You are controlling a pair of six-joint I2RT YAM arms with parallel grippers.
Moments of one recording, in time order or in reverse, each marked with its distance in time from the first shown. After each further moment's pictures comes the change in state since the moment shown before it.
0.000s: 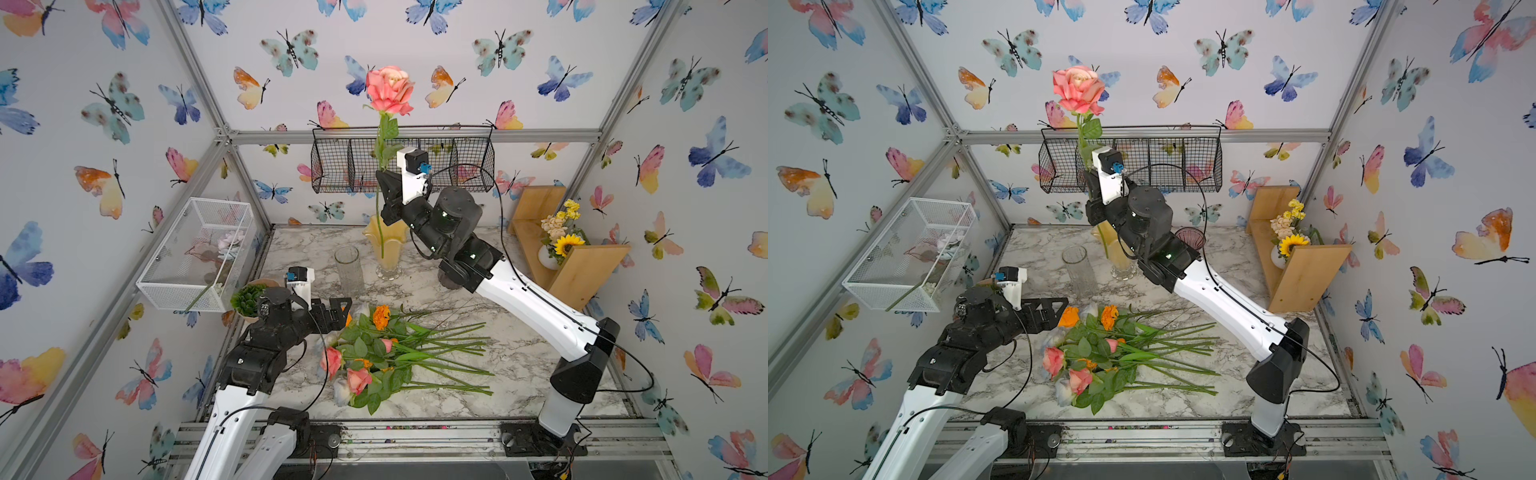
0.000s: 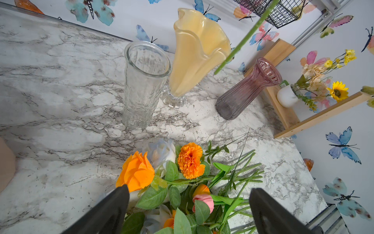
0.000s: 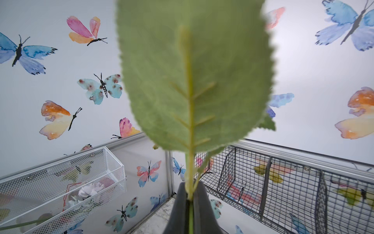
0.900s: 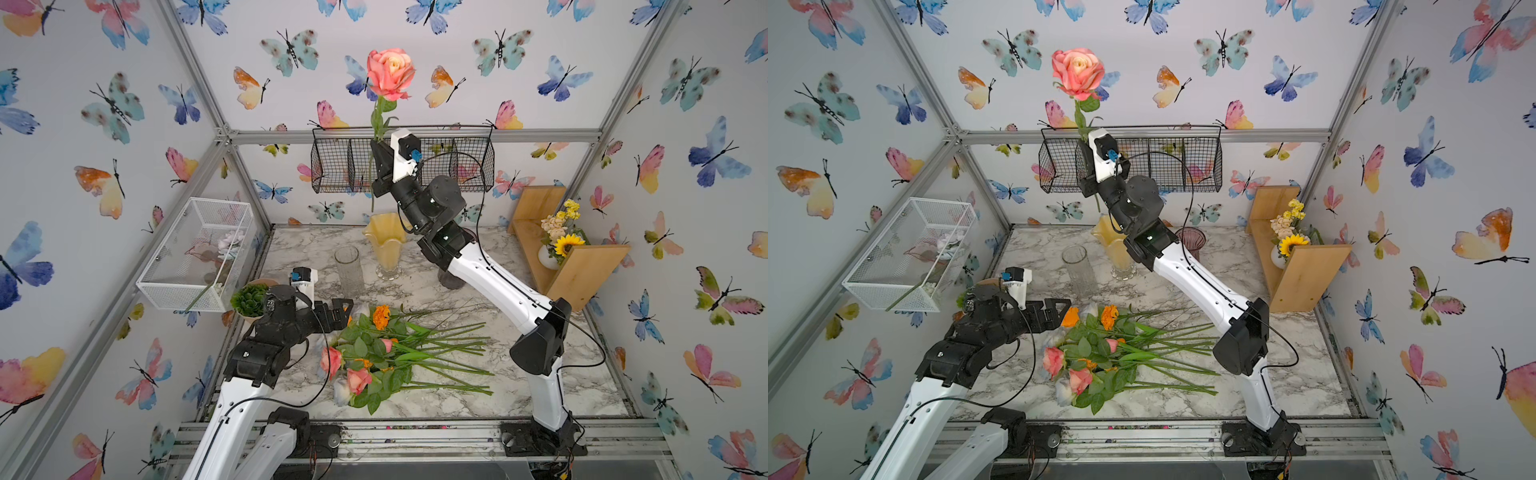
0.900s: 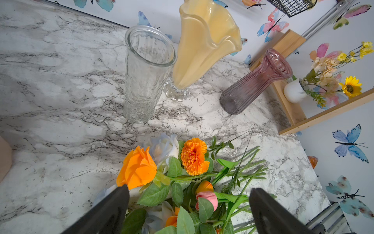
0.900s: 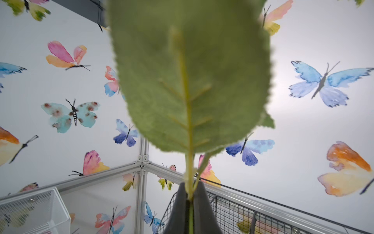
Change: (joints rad) left arm -0.007 0.031 -0.007 0.000 -0.002 0.000; right arm -0.109 0.206 0.205 0.177 -0.030 -0.117
